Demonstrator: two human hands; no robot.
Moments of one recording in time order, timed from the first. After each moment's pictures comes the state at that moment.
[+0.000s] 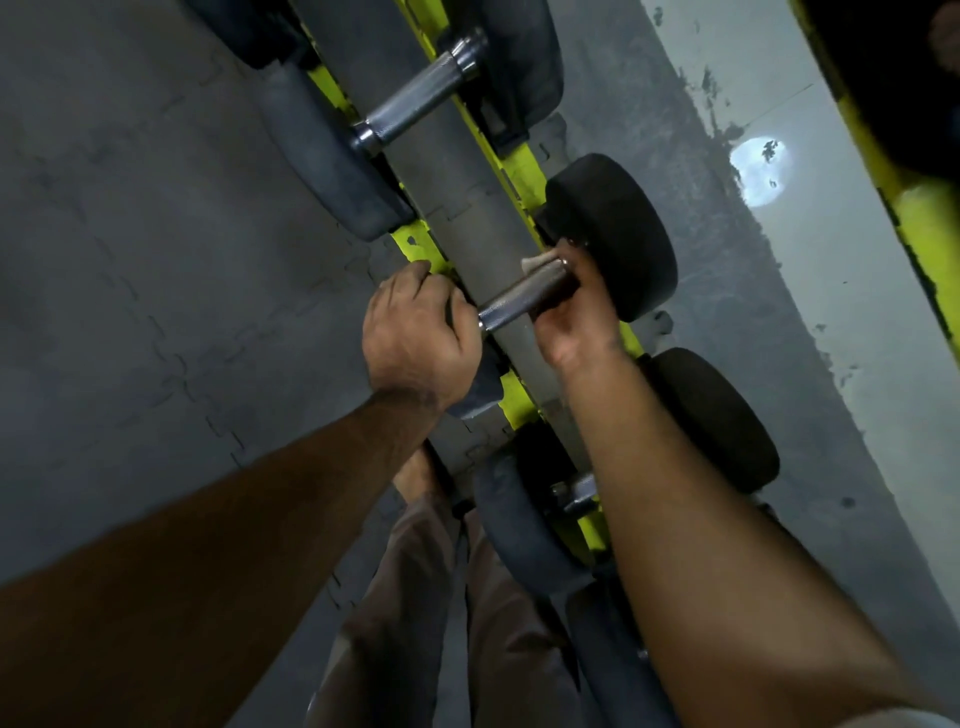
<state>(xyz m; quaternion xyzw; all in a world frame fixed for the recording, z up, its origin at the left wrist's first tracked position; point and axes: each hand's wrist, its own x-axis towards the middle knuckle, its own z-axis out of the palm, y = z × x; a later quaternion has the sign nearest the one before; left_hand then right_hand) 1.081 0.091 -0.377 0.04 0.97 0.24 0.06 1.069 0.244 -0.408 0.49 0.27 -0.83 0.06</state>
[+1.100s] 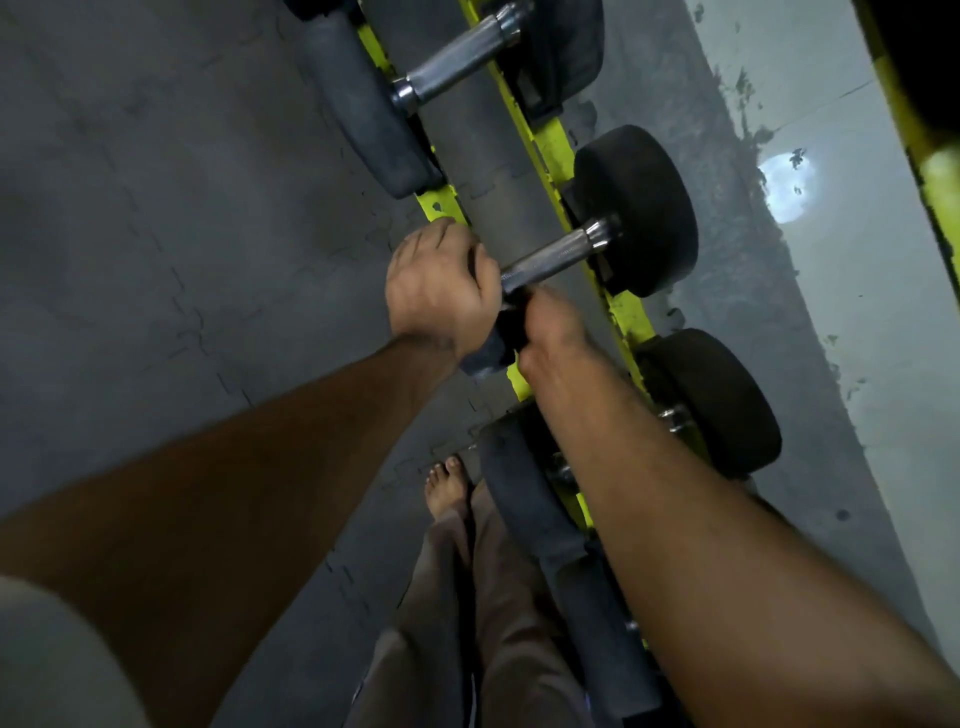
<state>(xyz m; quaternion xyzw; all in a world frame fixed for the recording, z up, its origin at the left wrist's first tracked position) 1.082 0.094 -0.377 0.02 0.97 0.25 0.03 1.101 0.199 -0.405 0.54 0.40 -0.72 0.20</state>
